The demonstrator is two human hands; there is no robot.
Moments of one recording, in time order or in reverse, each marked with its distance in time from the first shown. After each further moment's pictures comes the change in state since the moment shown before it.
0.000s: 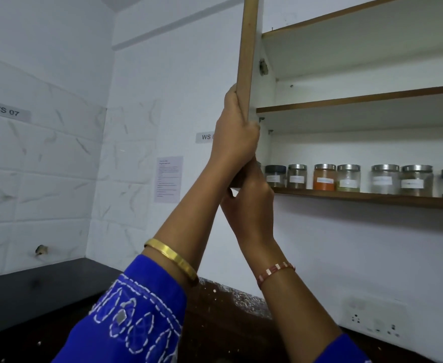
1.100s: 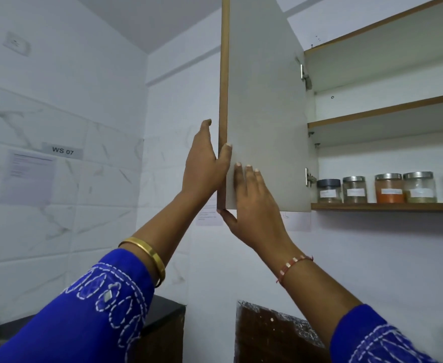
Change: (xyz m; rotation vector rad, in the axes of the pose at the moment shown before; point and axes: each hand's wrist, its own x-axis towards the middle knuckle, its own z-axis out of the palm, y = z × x) left_hand 0.035 -0.109 -0.158 0.323 0.096 0.065; right_hand 0.009 -0.049 0.137 -0.510 -0.288 -0.289
